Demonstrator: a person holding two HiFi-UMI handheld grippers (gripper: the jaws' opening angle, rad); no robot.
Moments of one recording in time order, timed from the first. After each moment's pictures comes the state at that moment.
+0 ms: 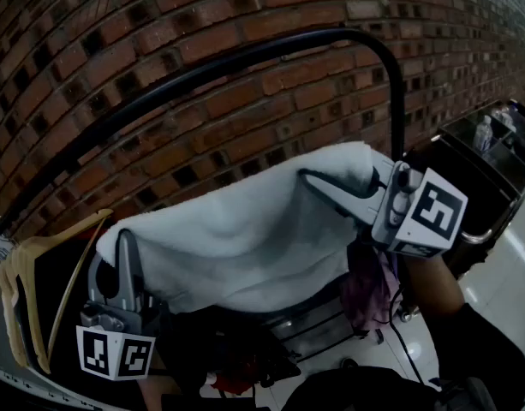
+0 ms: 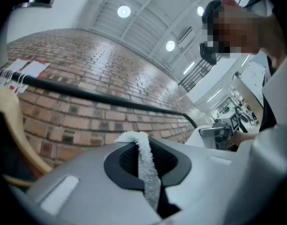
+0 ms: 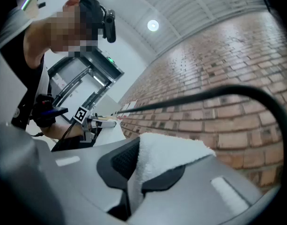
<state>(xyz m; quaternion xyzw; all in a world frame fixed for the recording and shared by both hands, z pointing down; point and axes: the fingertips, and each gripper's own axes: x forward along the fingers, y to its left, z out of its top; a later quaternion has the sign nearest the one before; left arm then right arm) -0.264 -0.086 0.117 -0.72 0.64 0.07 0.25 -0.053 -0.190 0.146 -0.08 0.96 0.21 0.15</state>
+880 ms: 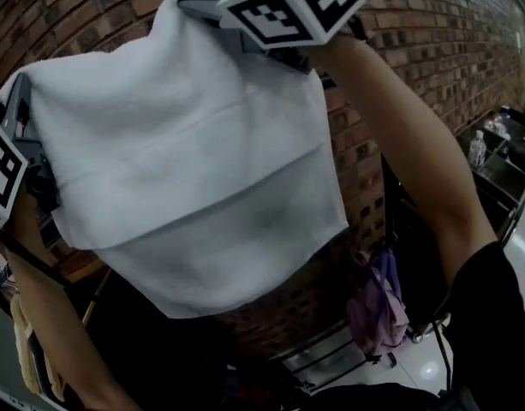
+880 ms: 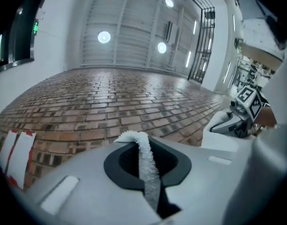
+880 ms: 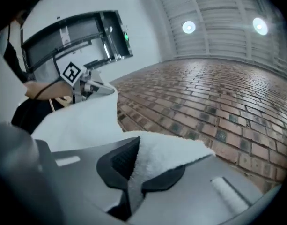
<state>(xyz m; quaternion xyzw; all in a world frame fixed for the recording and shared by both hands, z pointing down) -0.301 -0.135 -0.178 -0.59 0.73 0.04 0.35 -0.122 -0.257 -0.145 -0.19 0.89 0.40 0.08</state>
